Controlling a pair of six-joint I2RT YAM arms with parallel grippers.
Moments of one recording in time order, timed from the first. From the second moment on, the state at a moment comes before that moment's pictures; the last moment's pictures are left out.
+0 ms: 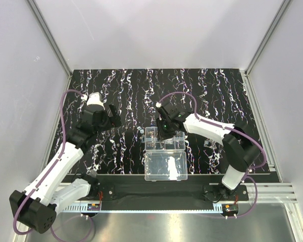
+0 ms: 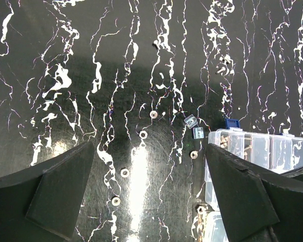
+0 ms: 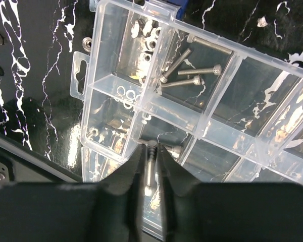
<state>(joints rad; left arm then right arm) -0.40 0.93 0.84 -0.52 -0.27 -0.51 0.77 1.72 1.19 -0.52 -0.12 0.51</state>
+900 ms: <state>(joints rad) -0.33 0.94 0.89 -0.51 -0.18 -0.41 0.01 1.27 0.93 -0.68 0.30 0.70</state>
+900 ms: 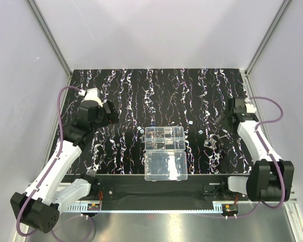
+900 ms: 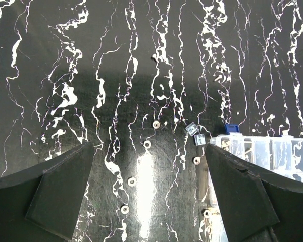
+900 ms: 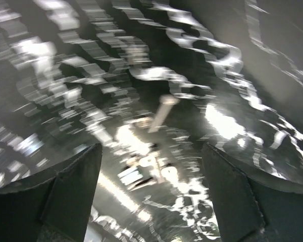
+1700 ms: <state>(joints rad) -0.24 1.00 0.87 -0.48 -0.08 -0.41 -0.09 1.56 0.83 -0.48 0.32 0.80</state>
